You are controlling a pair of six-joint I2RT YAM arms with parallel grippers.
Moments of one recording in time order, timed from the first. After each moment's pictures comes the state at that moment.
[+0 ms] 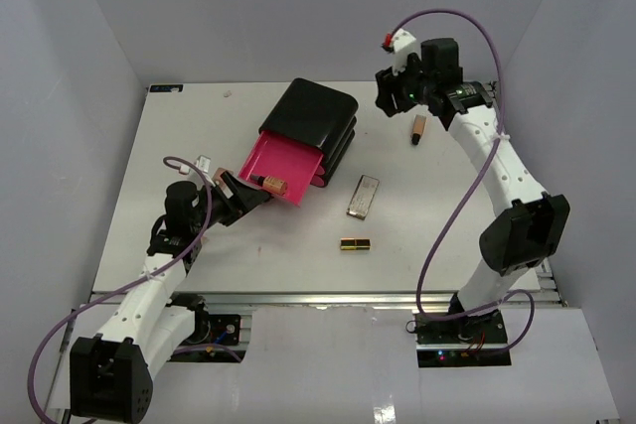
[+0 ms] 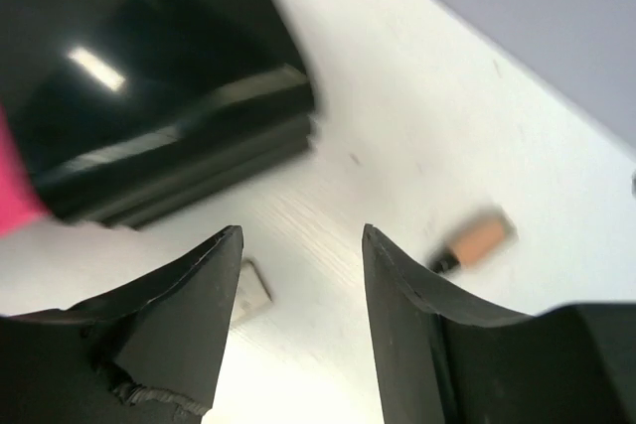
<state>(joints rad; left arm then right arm) -0.13 0.85 0.42 0.03 0.47 -0.81 0.35 1.68 1.76 -0.60 -0.28 -0.26</state>
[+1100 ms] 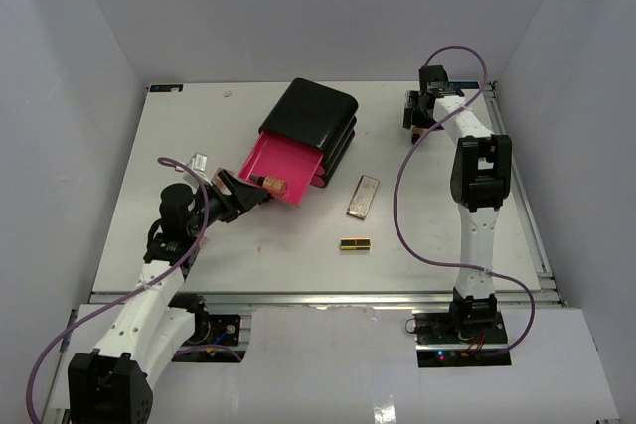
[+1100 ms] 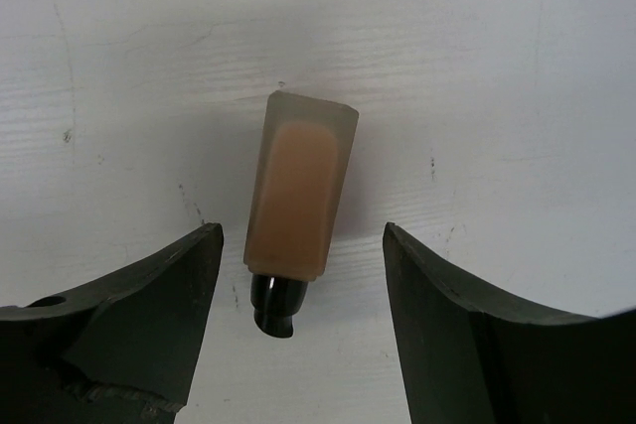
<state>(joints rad) -0.13 0.77 0.42 0.07 0.48 -0.81 0.12 2.33 1.99 -0.60 0.15 0.13</state>
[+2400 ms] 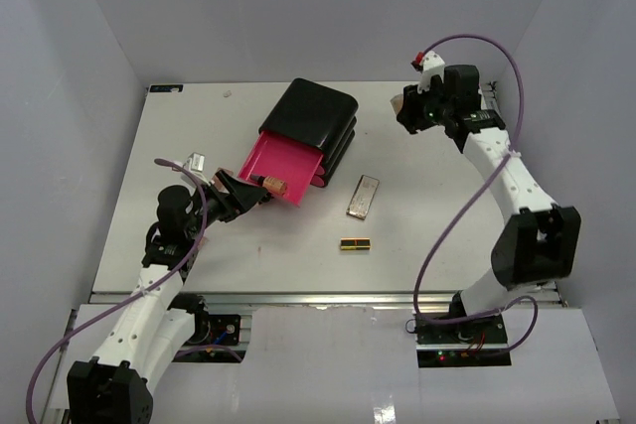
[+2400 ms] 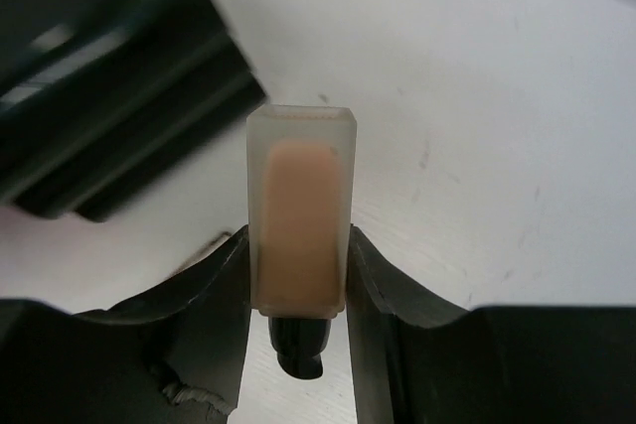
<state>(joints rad) -0.13 0.73 0.42 0.08 0.48 -0.80 0.22 1.54 1.42 -0.37 -0.32 -0.15</state>
